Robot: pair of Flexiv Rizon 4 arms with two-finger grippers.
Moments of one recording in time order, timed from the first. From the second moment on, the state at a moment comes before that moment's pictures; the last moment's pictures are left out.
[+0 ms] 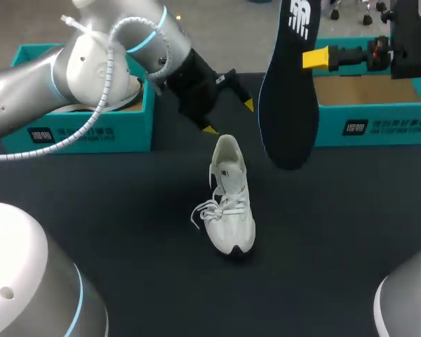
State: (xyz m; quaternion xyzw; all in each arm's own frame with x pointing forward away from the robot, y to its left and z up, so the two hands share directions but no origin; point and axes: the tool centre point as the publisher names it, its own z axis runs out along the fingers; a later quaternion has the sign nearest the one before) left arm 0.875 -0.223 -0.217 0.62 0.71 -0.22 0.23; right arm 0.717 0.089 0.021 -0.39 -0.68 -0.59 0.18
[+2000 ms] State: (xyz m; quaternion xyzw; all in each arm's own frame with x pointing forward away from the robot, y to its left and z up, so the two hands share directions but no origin) left arm 0.804 -0.206 -0.099 0.51 0.44 -0.45 0.58; right arm 0.841 0.134 -0.093 -0.57 -0.59 -0.42 0.38
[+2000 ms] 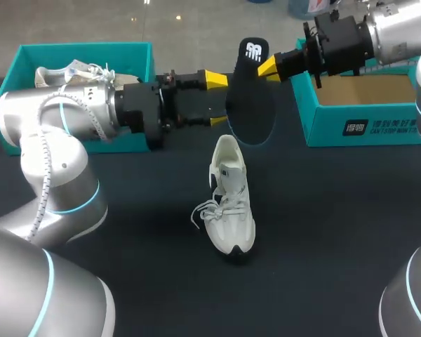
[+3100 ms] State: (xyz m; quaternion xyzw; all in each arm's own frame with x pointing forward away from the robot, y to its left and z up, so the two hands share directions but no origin) left arm 0.803 -0.233 -0.113 0.51 0.44 -0.48 0.56; right arm 0.841 0.148 -0.101 -0.58 -0.59 -0.43 0.37
